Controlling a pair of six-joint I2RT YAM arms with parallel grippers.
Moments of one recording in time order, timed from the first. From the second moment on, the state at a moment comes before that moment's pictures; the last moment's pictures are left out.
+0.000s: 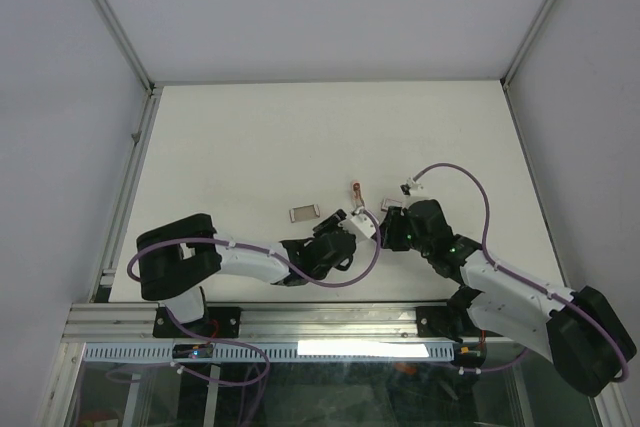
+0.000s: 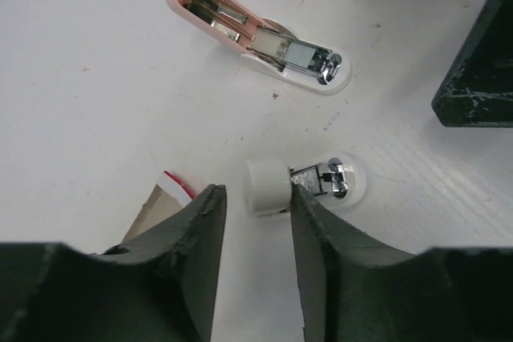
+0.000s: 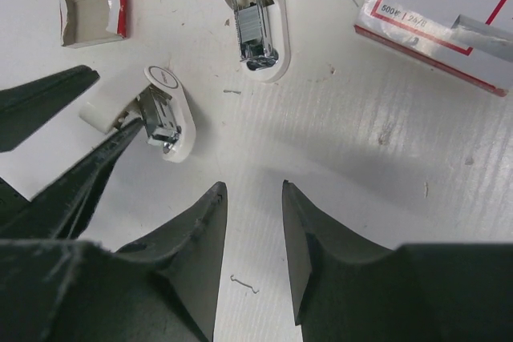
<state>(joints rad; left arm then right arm) -1.27 1.68 0.73 0.39 -0.71 0.09 0.64 0.93 0.29 -0.01 -0.03 0.61</state>
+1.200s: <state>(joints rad) -0.88 1.67 0.81 0.27 0.25 -0.04 0.58 0.81 0.38 -0.18 -0.05 0.59</state>
